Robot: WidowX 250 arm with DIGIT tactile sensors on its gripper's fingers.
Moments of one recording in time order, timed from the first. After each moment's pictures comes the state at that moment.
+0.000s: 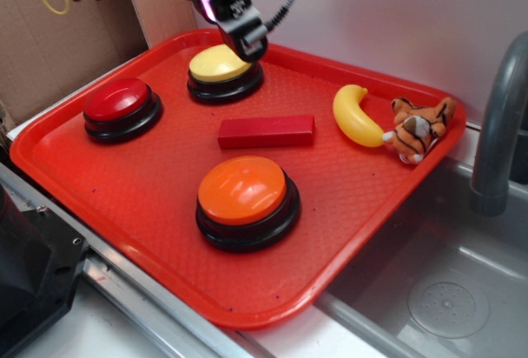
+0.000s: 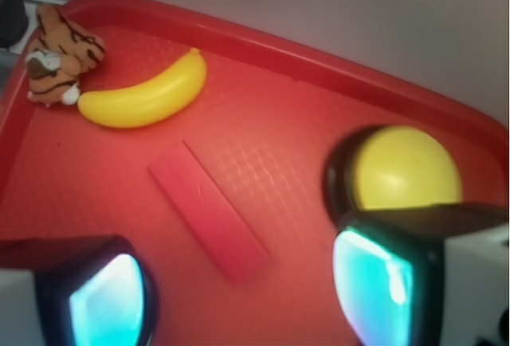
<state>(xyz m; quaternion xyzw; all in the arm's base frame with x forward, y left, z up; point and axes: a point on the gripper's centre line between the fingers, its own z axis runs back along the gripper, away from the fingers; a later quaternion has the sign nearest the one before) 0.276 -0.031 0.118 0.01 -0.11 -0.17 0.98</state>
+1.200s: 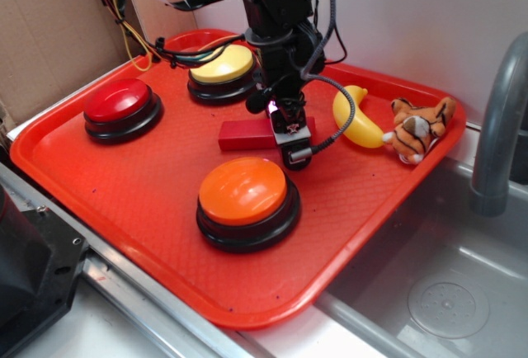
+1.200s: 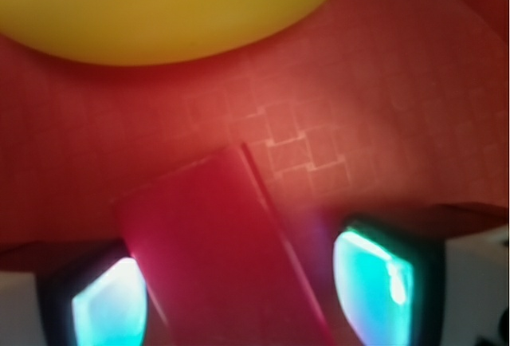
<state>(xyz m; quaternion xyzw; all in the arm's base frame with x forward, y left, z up) 0.292 -0.055 0.015 0.02 -0.05 -0.27 0.96</state>
